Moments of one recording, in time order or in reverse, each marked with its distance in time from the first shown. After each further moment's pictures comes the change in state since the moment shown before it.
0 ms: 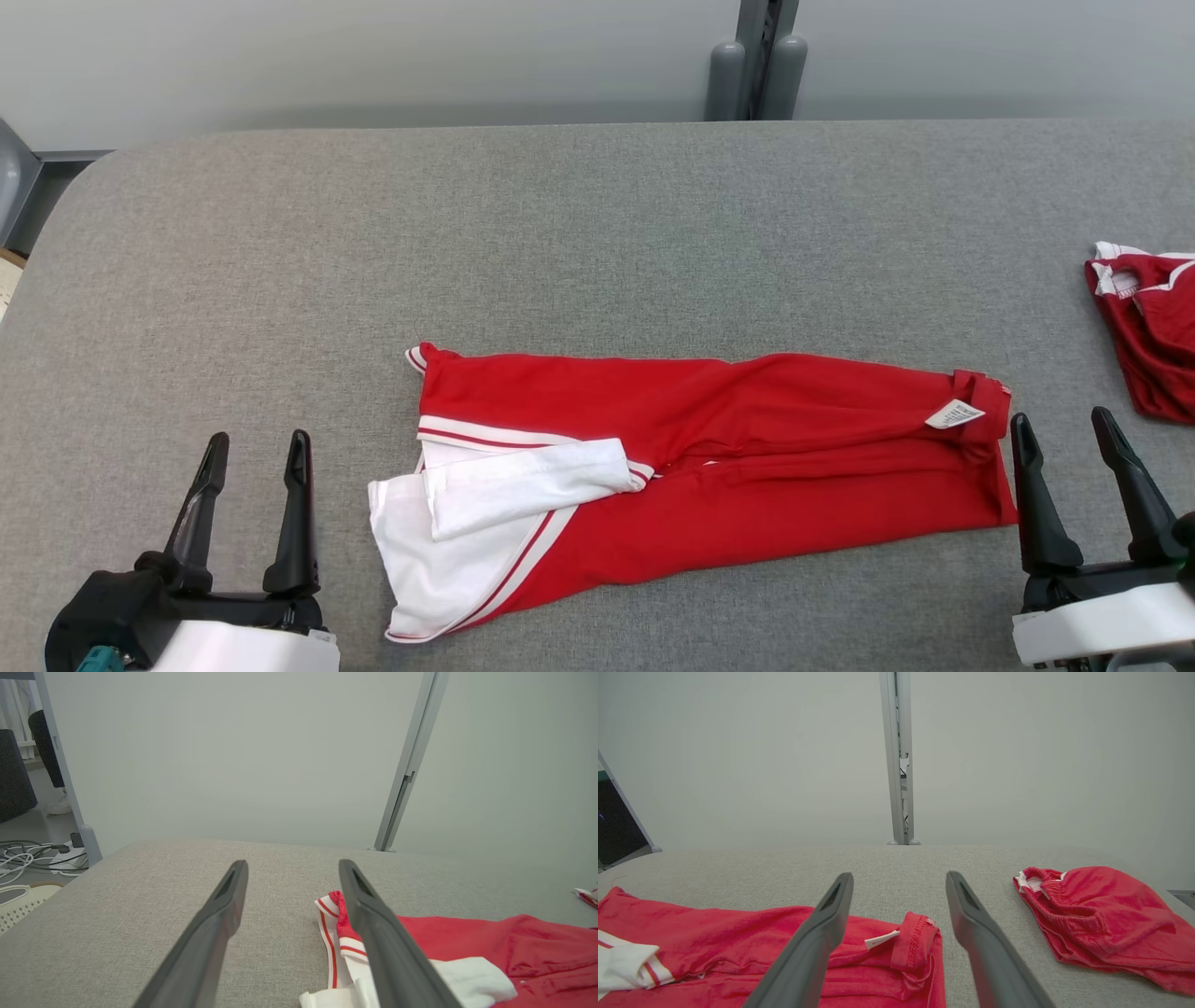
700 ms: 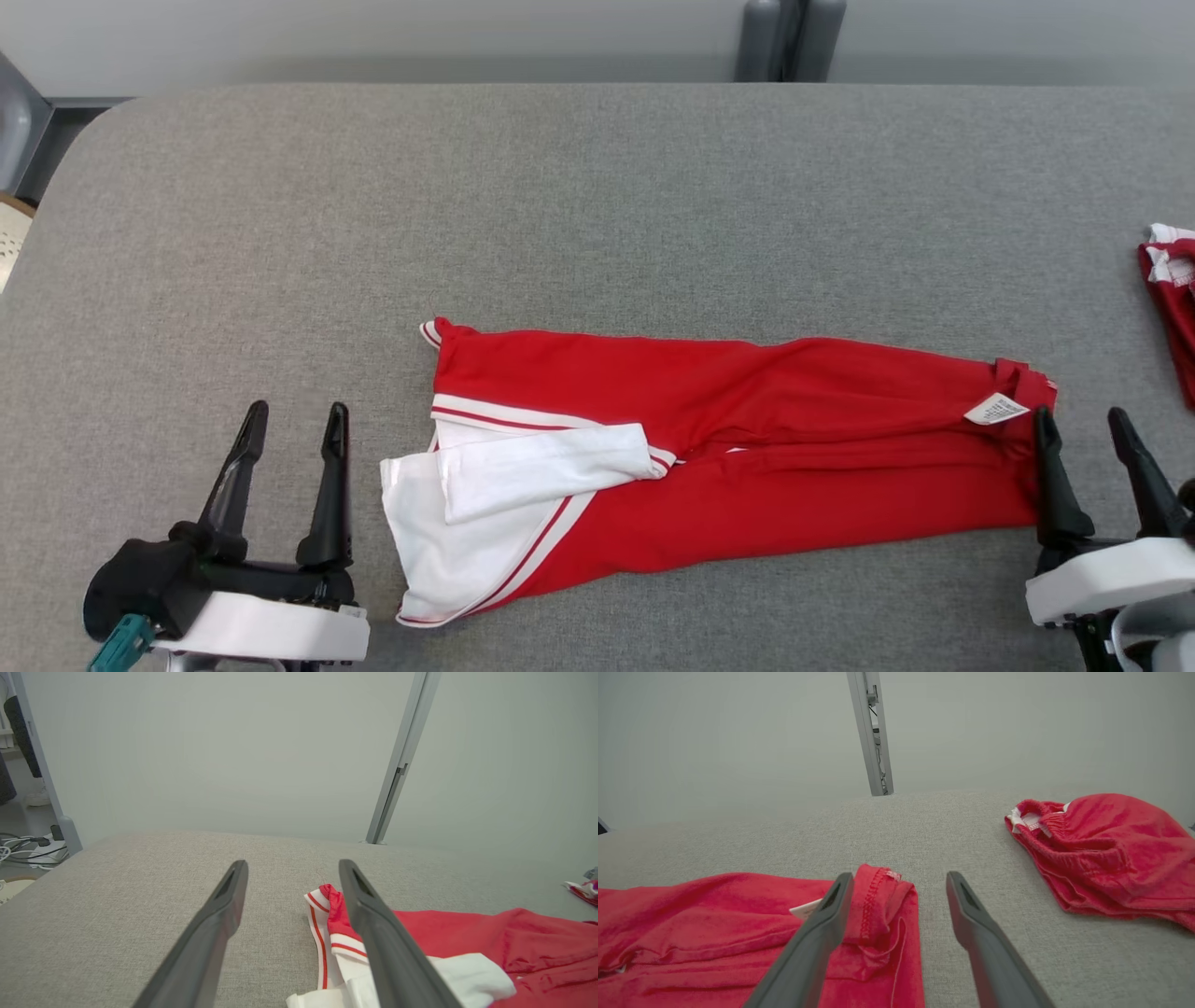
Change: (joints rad) left arm -0.053 -0.053 0.002 0.031 0.040 -0.070 0.000; right arm -0.116 -0.014 -0.047 0.229 0.050 0.000 0.007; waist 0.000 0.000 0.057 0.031
